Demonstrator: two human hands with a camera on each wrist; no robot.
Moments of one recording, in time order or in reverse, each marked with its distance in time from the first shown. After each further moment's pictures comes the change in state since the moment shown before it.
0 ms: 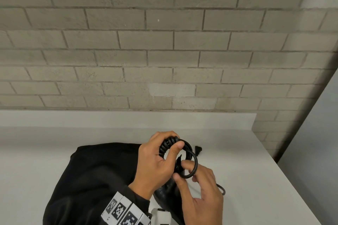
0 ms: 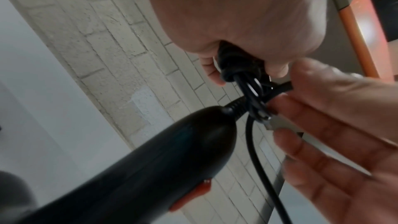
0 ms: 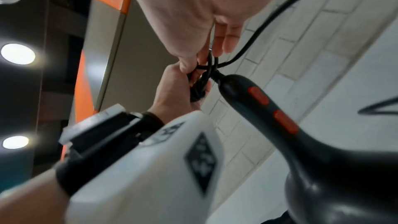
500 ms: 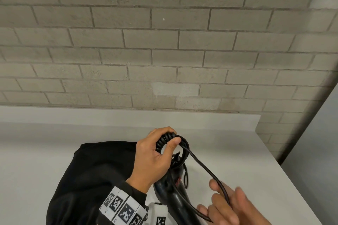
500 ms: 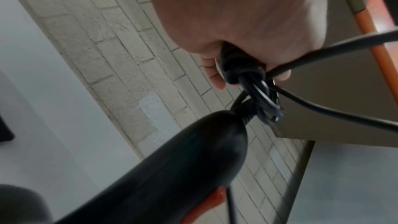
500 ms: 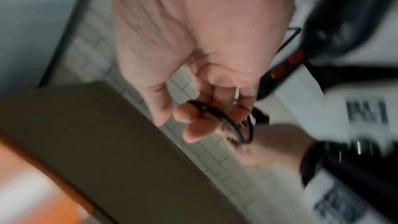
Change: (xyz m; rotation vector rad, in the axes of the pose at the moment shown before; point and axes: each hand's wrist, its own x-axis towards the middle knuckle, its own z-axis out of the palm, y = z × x) left_hand 0.006 -0.010 -0.011 0.007 0.012 -0.003; right_hand 0.010 0.017 -0.072 1.114 -0.228 0.567
